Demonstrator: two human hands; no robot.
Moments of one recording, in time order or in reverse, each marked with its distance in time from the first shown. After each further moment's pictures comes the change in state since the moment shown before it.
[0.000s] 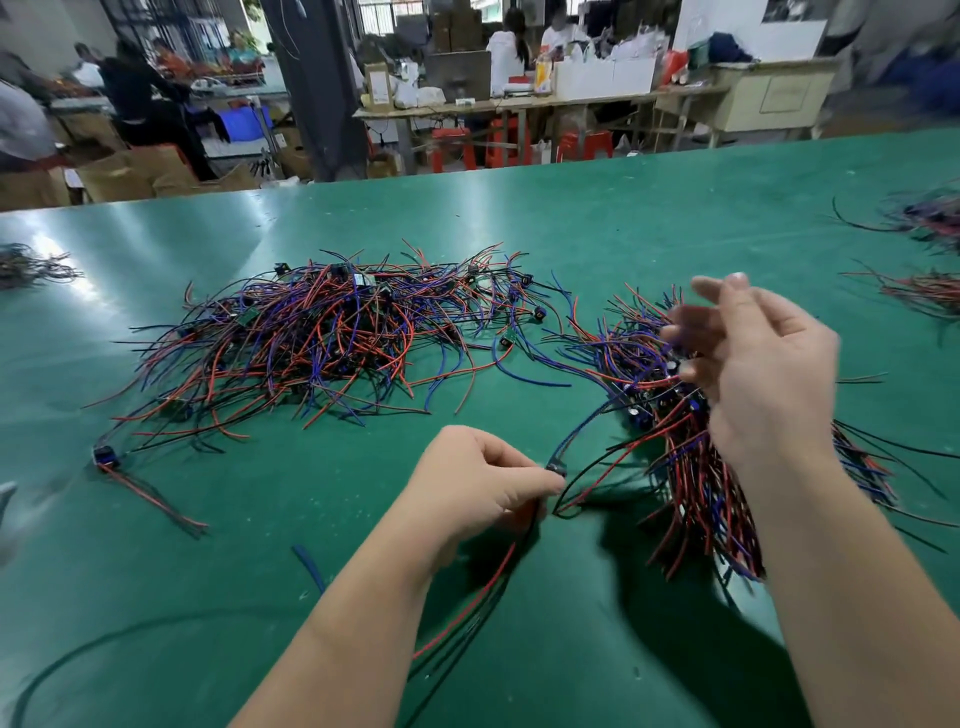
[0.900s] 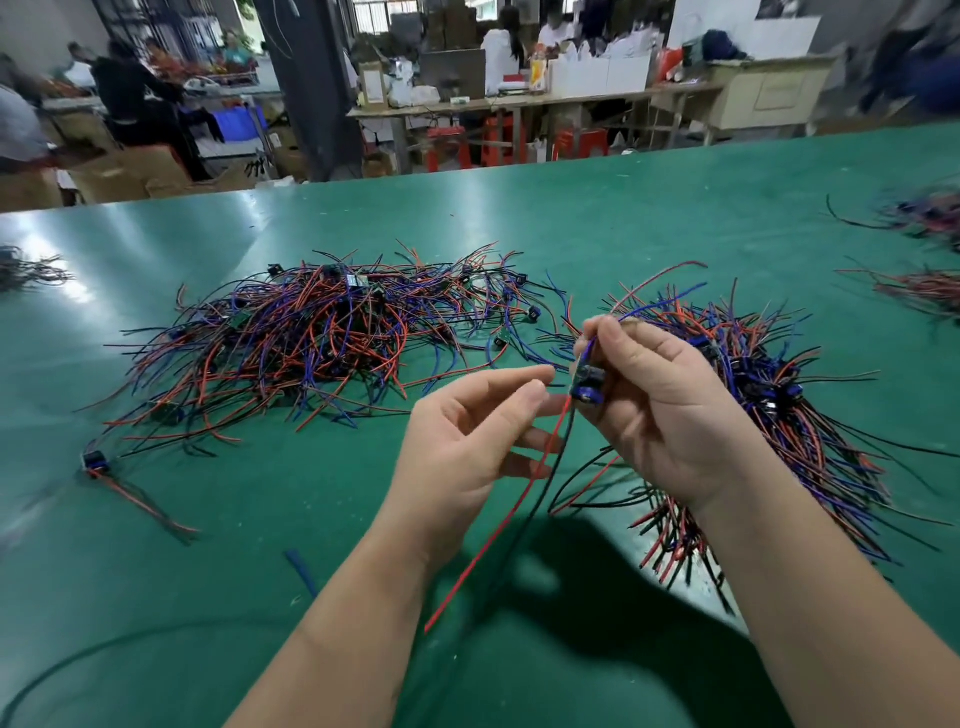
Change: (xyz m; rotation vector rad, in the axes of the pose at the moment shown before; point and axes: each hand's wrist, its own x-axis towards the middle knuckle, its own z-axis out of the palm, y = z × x) left_hand -0.015 0.020 0.004 -0.462 -0.038 0.429; right_hand -0.024 0.012 0.023 0.351 -0.479 0.412
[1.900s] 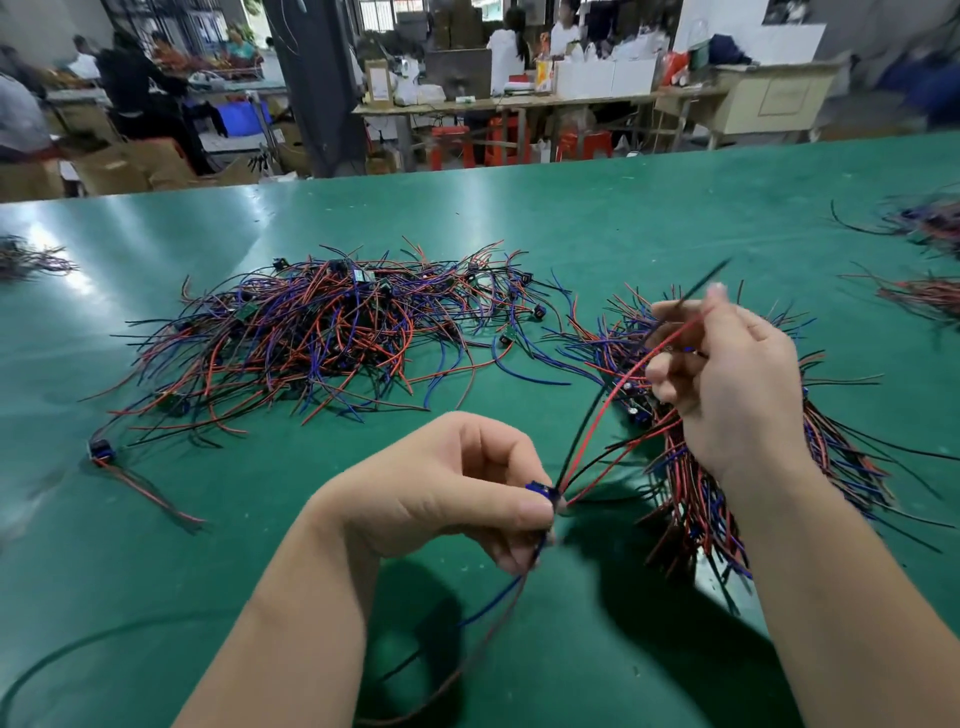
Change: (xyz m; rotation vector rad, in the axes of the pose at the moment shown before) left_hand -0.007 0.020 -0.036 0.047 -0.623 -0.350; right_hand 0.007 -0.017 -0.018 -0.313 0.417 -0.269
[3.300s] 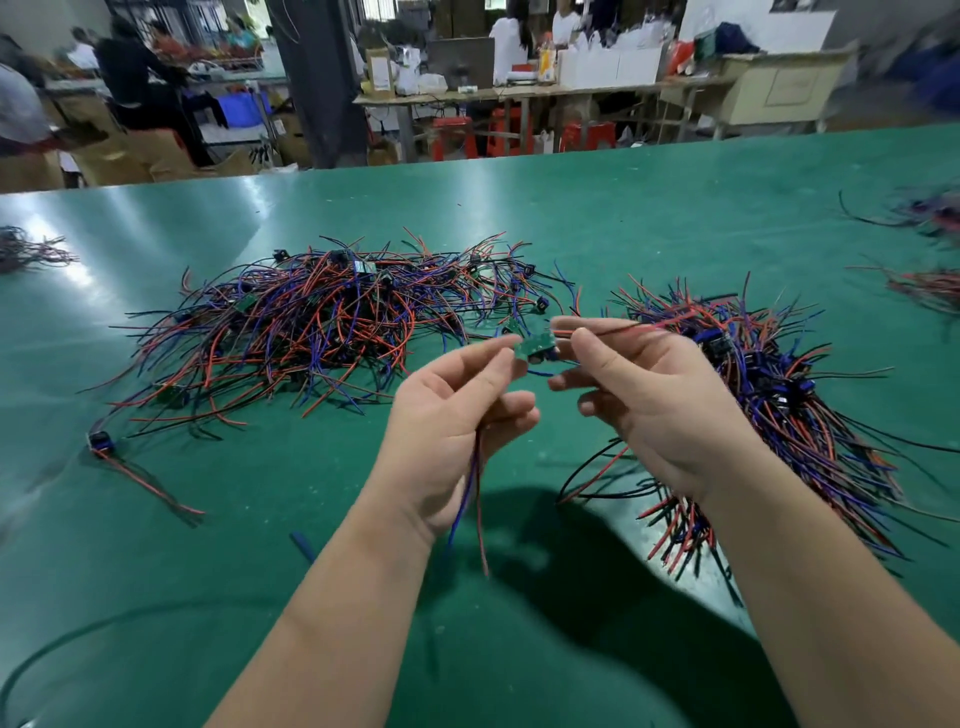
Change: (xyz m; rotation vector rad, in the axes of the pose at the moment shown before) left_hand 0.037 -0.009 0.011 -0.394 0.701 0.337; right_hand -0.022 0.013 0.020 -0.088 -0.460 0.132
